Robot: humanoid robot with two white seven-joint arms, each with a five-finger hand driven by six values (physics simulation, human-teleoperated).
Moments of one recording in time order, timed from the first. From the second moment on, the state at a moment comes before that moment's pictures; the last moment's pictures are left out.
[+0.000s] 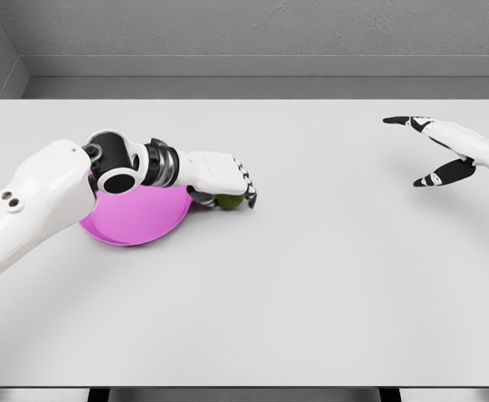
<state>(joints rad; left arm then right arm) -0.95 0.43 -1.06 -1.28 -0.59 -0.46 -0.59 -0.51 -0.65 0.22 -1.08 0.18 -0.61 0.61</state>
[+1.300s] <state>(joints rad) -0.94 0.74 -0.93 -1.29 -0.38 -0.61 -0.56 -0.51 -0.65 0.22 -1.08 0.18 -0.61 0.61</state>
